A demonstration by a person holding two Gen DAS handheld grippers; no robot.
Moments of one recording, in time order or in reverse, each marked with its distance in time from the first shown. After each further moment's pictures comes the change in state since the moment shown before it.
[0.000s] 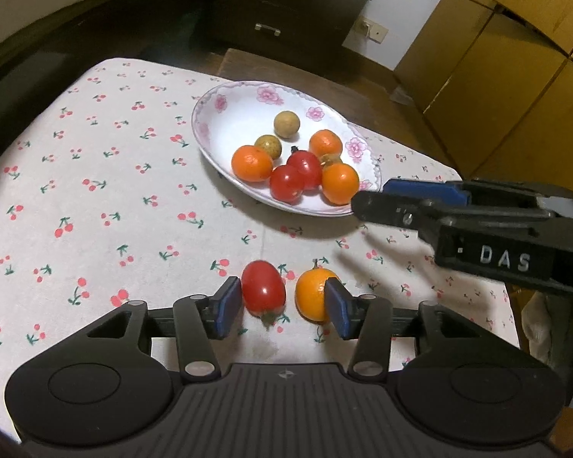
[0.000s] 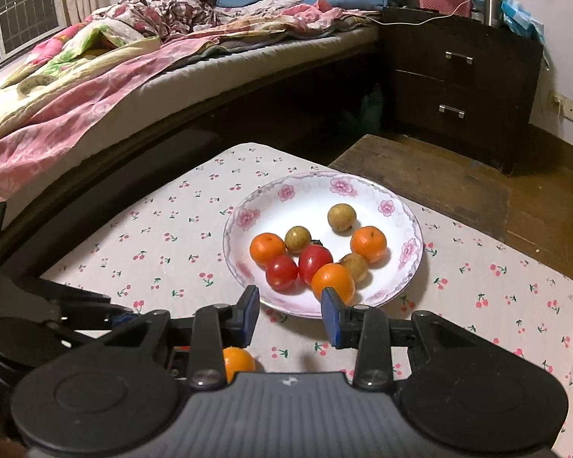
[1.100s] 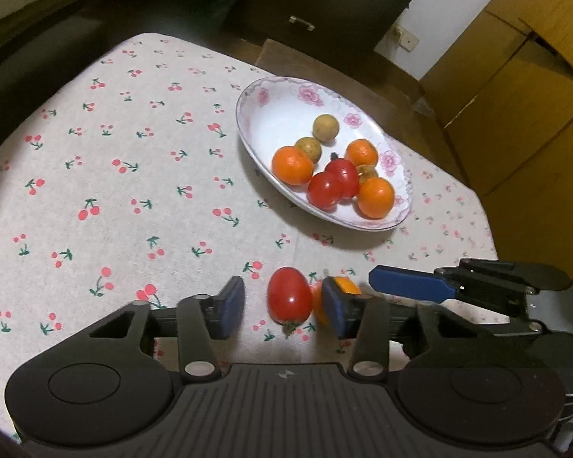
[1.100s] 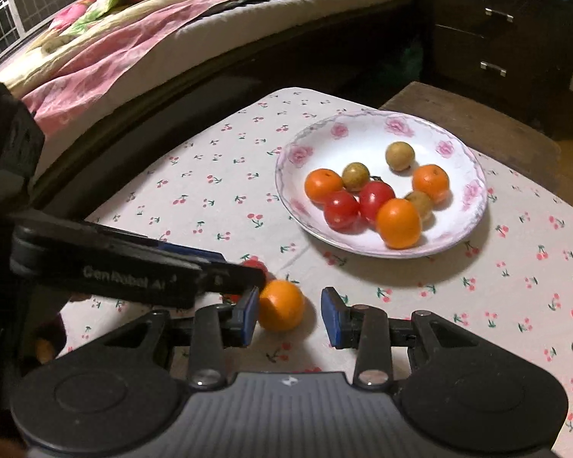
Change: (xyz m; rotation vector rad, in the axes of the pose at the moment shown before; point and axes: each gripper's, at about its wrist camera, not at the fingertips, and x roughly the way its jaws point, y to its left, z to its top) left arm 0.003 0.025 0.008 -0.129 0.037 0.016; right arm 0.022 0.018 -0.020 -0.010 0.140 0.117
